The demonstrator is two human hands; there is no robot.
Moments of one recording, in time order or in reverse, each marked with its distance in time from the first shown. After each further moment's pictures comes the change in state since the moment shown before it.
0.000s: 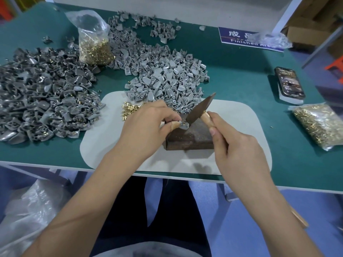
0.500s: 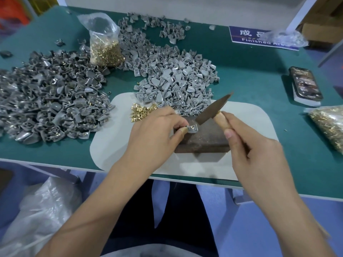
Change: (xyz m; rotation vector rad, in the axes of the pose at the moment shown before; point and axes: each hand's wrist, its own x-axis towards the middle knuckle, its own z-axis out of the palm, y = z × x) left_hand -0.014 0.007 -0.002 0.087 0.046 -0.016; right_hand -0.002 0.006 -0.007 0.123 0.049 0.037
